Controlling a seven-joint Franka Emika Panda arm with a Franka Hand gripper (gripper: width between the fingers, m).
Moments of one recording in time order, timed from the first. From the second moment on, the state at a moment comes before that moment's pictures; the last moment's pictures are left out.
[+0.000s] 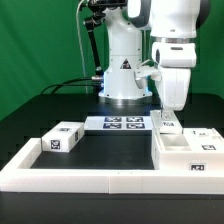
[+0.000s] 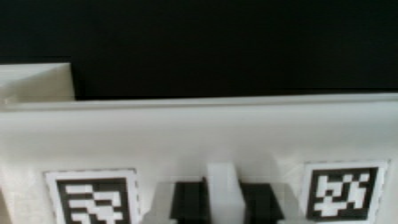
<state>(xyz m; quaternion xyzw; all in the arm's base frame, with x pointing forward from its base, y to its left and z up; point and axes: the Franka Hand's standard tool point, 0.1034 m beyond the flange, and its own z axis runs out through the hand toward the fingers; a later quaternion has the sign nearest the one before) 0.458 0.063 0.059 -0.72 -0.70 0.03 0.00</state>
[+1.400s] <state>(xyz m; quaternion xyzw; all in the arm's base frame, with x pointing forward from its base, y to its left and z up) 0.457 0.052 0.056 -0.69 -0.72 0.01 0.00</state>
